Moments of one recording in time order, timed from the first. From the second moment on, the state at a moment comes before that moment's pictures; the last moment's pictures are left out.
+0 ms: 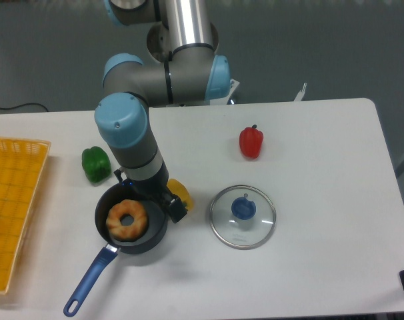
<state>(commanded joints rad) 2.20 -1.93 -1.57 -1.07 1.68 0.94</state>
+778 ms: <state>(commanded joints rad) 2.21 -1.92 -1.61 -1.07 1.69 0.94</state>
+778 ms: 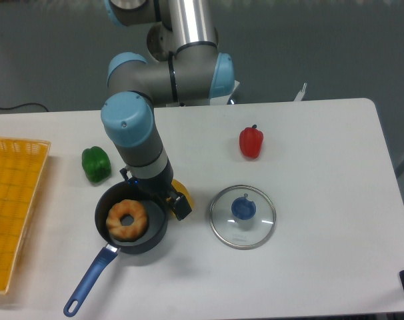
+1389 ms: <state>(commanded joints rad) 2.32 -1.93 -1.63 -1.08 1.71 1.09</state>
